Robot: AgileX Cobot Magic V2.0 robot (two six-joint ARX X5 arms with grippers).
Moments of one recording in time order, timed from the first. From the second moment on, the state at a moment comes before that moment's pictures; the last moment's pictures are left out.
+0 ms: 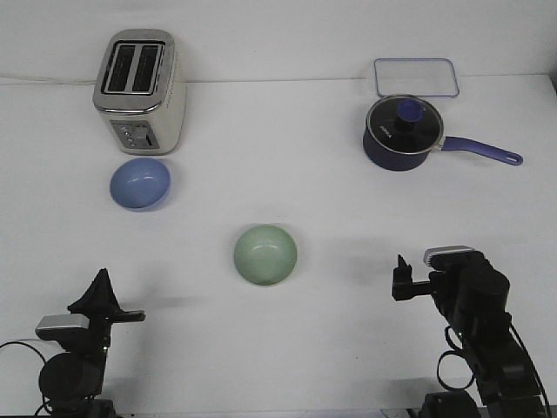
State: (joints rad) left arm -0.07 0.00 0.03 0.15 -0.11 -0.09; right arm 0.06 0.63 0.63 -0.52 -0.05 0.04
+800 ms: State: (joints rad) left arm -0.07 0.01 0.06 0.12 -0.11 -0.09; right arm 0.06 0.59 0.63 -0.48 -0.05 0.03
